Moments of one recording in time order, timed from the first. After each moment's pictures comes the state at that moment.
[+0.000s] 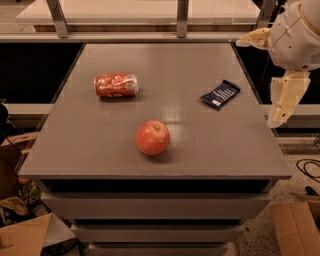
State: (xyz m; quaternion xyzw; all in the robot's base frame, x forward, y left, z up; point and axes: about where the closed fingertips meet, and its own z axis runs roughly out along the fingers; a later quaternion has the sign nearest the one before) arm 0.494 -0.192 0.971 -0.76 0.62 -0.05 0.21
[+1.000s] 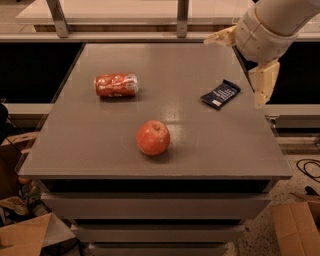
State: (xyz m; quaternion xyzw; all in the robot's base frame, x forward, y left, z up) arm 0.551 -0.169 0.956 -0.86 0.46 -0.11 0.17
